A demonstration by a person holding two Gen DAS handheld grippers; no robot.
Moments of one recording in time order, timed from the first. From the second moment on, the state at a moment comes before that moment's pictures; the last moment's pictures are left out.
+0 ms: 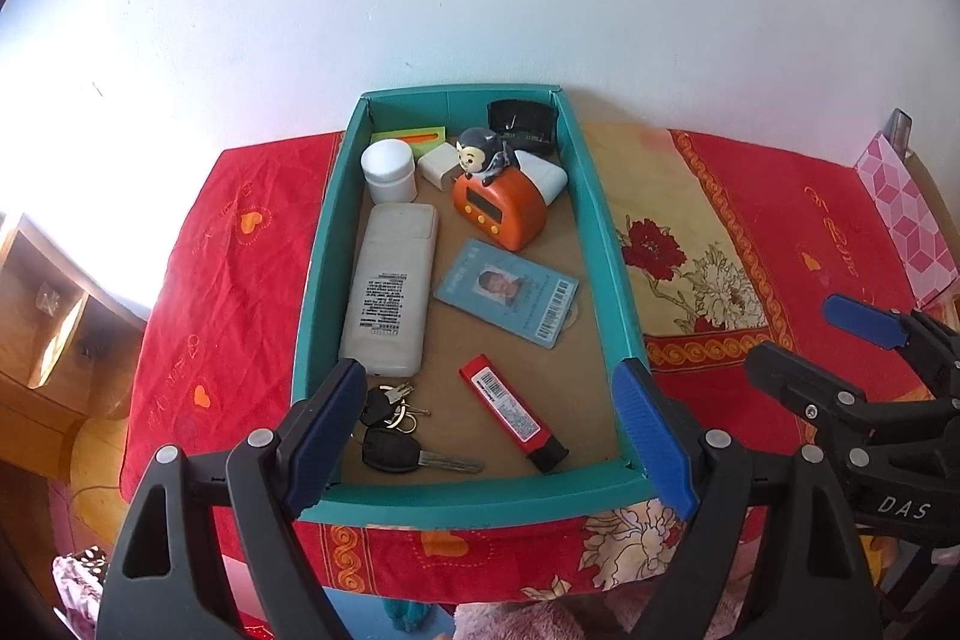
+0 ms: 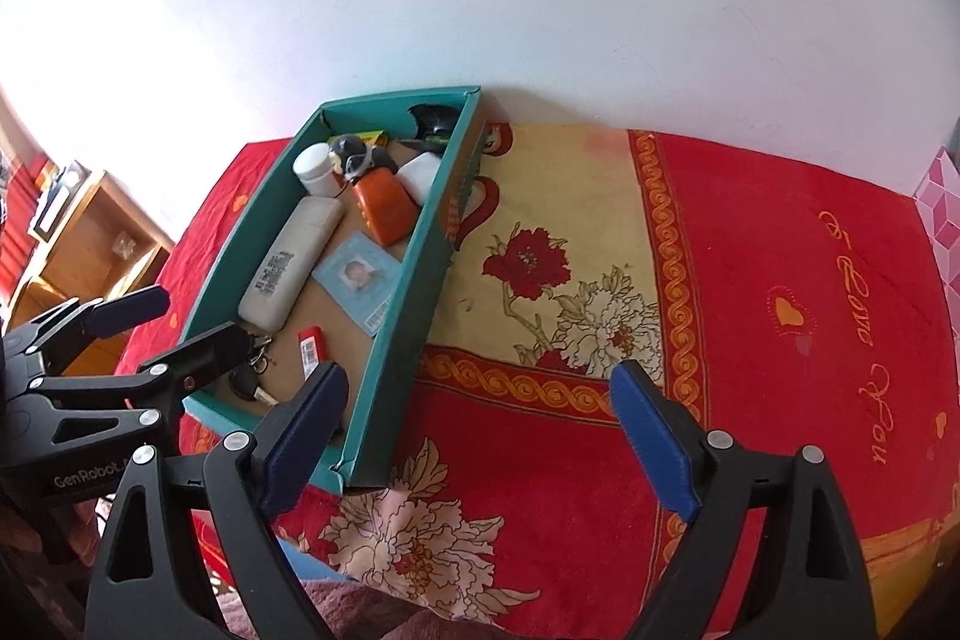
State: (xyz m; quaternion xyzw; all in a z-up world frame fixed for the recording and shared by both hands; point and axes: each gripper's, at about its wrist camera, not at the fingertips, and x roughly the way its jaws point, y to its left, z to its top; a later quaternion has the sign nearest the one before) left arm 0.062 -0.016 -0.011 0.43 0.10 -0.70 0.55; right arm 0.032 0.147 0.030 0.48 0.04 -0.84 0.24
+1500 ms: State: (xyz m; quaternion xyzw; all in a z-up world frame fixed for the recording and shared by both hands) left arm 0.065 -0.023 -0.017 0.46 0.12 -0.69 0.55; right arm 0.030 0.143 0.023 0.49 0.03 -0.84 0.22
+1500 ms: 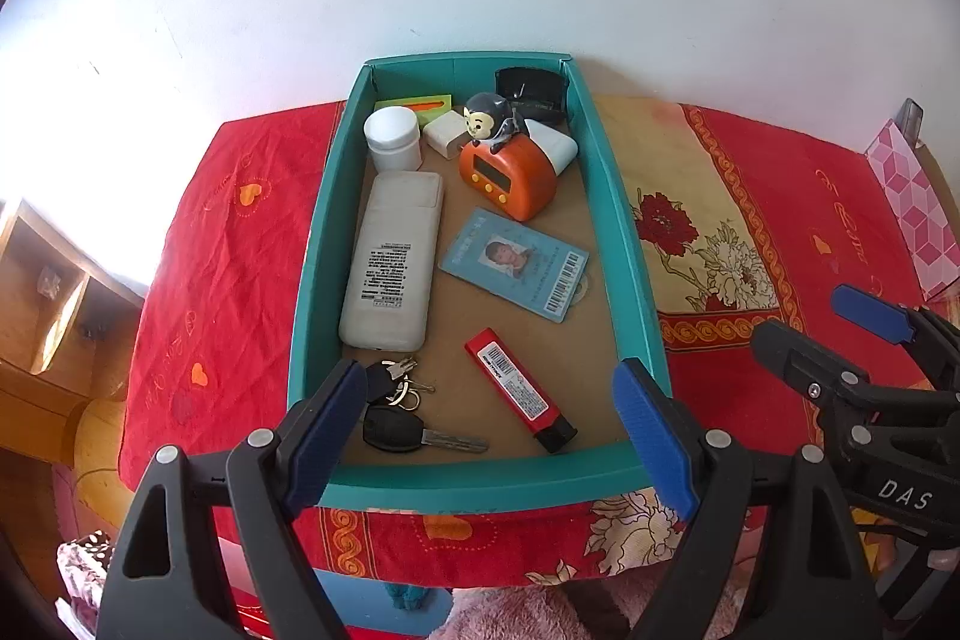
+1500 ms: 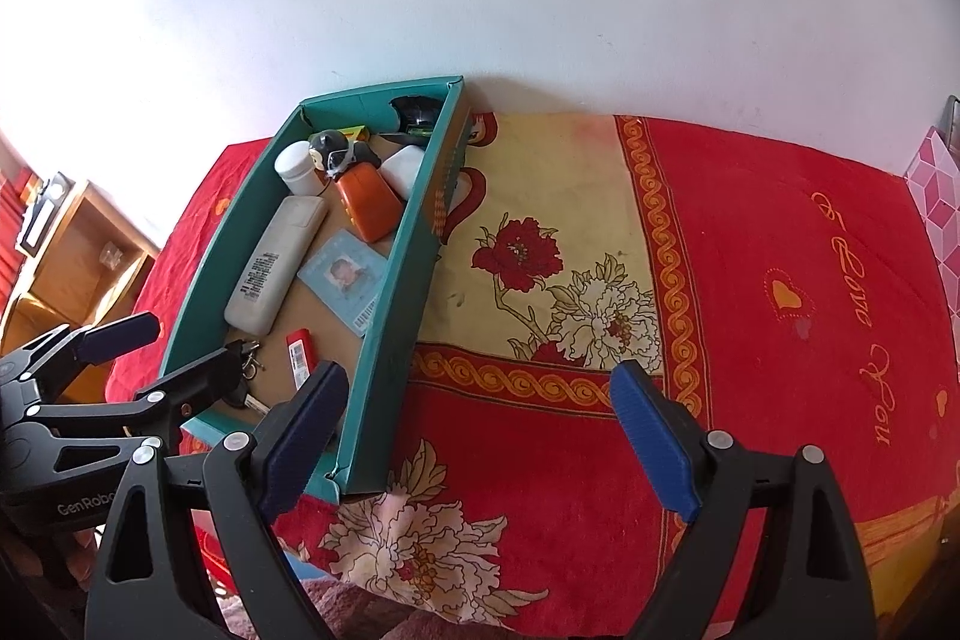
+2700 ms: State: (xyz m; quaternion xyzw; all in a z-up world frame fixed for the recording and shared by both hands) left arm 0.068 -0.021 -0.013 0.45 0.12 -0.69 0.55; right arm 0.029 0.148 0.022 0.49 0.04 -0.85 0.21
